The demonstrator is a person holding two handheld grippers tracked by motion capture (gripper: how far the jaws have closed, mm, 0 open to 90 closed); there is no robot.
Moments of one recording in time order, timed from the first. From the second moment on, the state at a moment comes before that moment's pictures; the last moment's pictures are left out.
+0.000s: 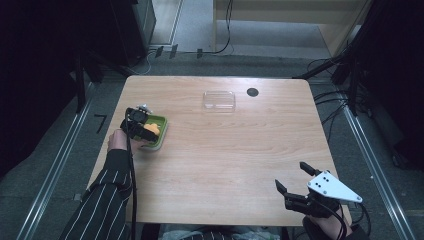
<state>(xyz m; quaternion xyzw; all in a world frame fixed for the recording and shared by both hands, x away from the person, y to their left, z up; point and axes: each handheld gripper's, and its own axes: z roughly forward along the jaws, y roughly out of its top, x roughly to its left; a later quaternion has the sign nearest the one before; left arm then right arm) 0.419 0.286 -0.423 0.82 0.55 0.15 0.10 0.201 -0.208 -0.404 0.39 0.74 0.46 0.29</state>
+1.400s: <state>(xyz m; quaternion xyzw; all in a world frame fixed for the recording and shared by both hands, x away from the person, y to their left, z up) 0.370 0.271 -0.412 0.85 0.51 0.10 0.08 0.202 -0.208 -0.404 0.39 0.74 0.47 0.29</state>
